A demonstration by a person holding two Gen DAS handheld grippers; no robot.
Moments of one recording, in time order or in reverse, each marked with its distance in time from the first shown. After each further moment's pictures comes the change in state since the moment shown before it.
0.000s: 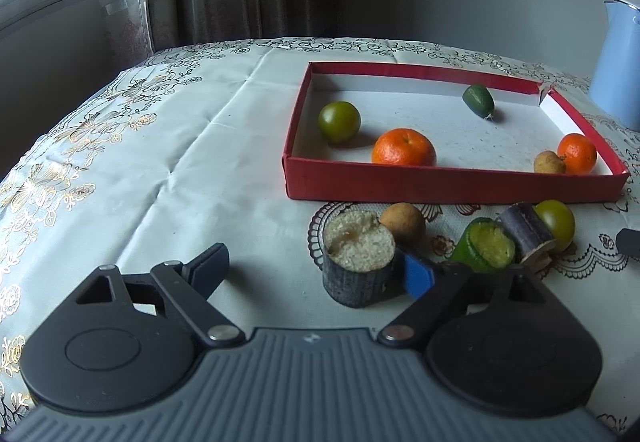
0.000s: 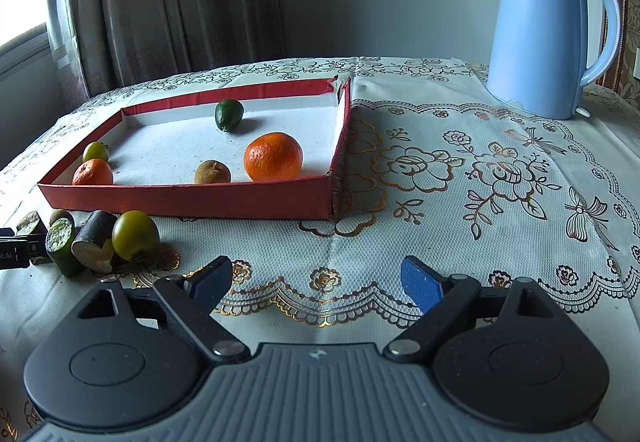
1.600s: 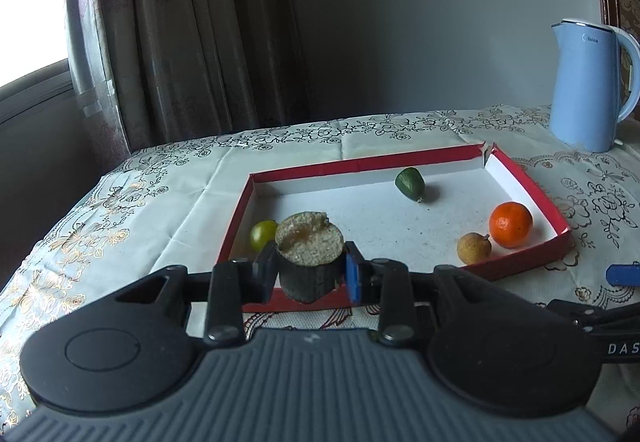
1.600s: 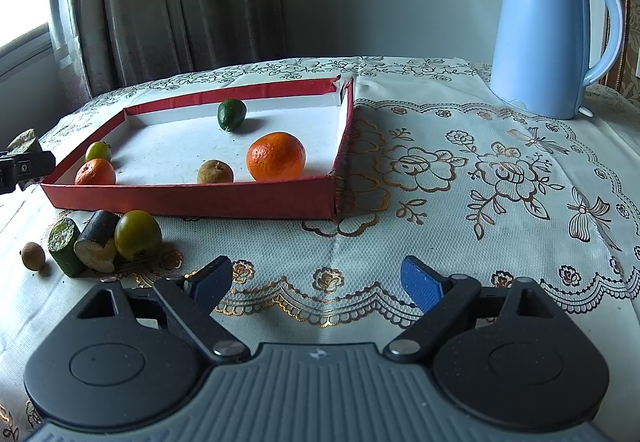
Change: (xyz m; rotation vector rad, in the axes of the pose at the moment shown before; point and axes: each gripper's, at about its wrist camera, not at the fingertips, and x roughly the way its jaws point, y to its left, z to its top) left arm -0.036 -0.073 0.043 0.133 -0.201 0.007; right arm 0.000 0.001 0.000 0.002 0.000 0.009
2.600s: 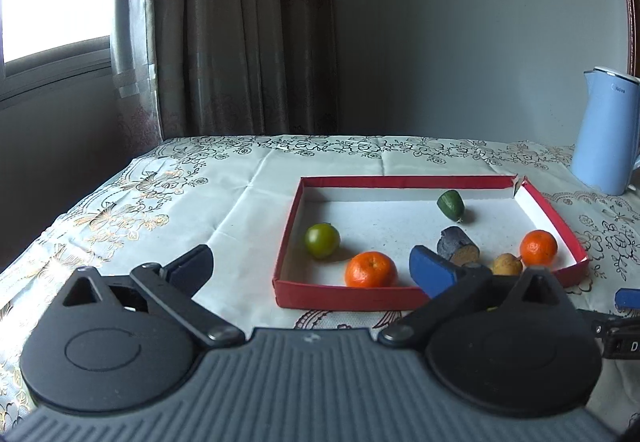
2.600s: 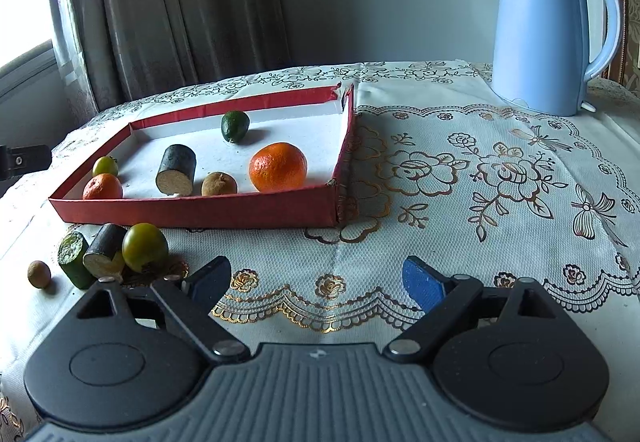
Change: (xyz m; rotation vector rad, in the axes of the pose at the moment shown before) left arm -0.025 0.067 -0.020 -0.152 -0.041 0.036; right arm -0.005 -0.004 0.000 0.026 -0.038 0.042
